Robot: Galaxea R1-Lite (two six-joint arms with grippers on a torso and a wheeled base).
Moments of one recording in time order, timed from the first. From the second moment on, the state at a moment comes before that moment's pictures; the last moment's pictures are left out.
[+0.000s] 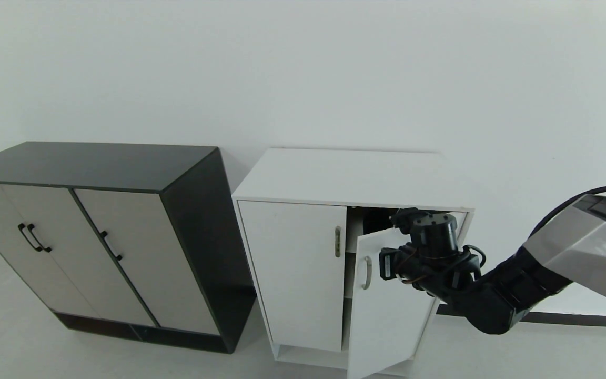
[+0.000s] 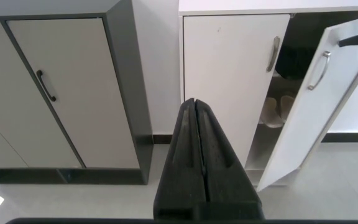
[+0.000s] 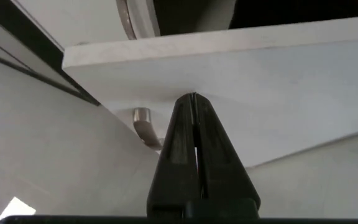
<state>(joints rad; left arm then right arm) 0.00 0.00 0.00 0.00 -0.05 0.03 0.55 2.16 -0.96 -0.82 -0.20 0.17</state>
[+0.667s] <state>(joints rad) 0.00 0.00 0.00 0.00 -0.05 0.03 0.51 2.26 -1.11 -0.82 -0.20 0.23</state>
